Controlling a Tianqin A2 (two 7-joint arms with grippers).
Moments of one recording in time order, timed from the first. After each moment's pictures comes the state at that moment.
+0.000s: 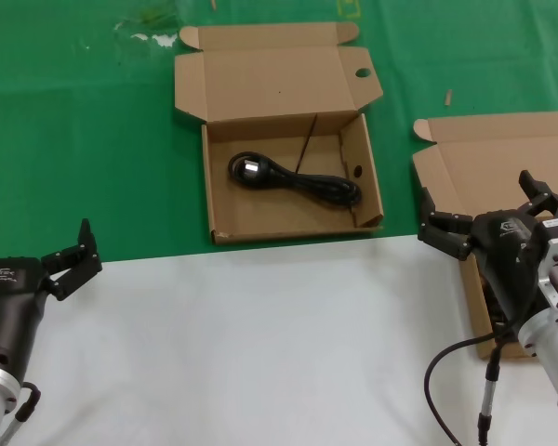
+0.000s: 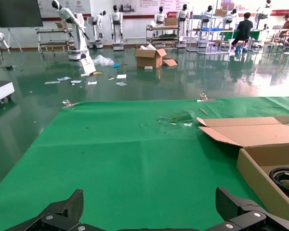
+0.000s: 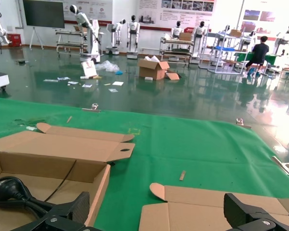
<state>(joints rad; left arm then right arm) 0.00 -0.30 1.60 -1.60 -1.80 0.00 0.00 0.02 0.31 -1.64 1.60 1.82 0.01 -0.03</state>
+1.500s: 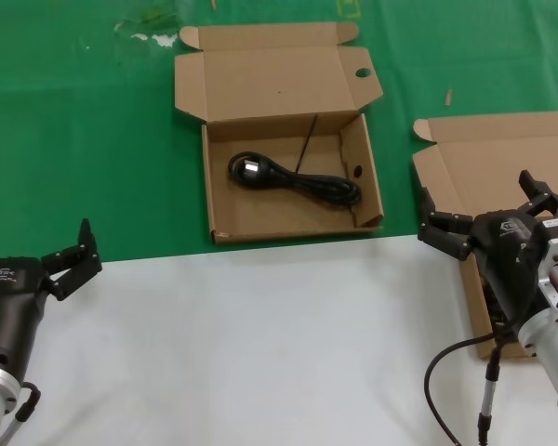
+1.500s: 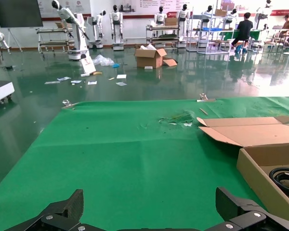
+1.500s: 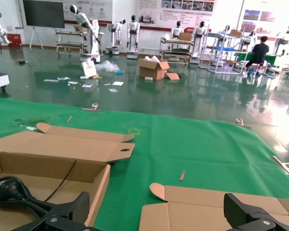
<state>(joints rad) 0.00 -0.30 1.60 -1.60 -1.80 0.00 0.00 0.02 0.31 -1.64 1.60 1.82 0.01 -0.03</state>
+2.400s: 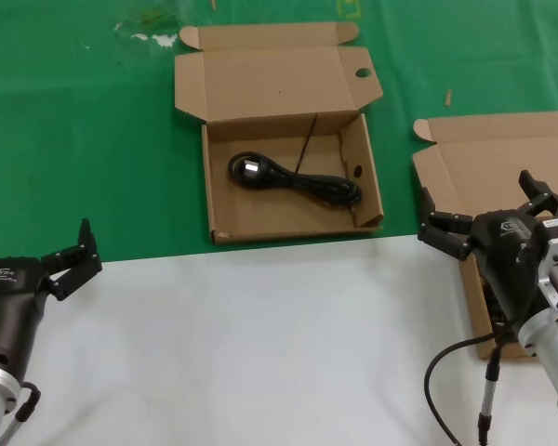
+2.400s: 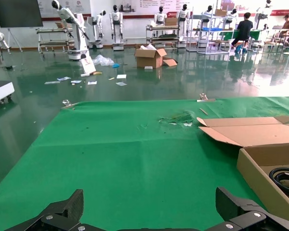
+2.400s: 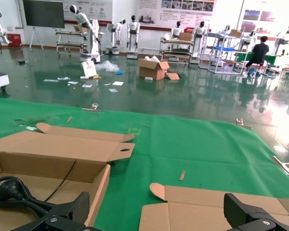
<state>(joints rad) 0.00 -0.30 1.60 -1.60 -1.80 0.00 0.00 0.02 0.31 -1.64 1.60 1.82 0.01 -0.03</state>
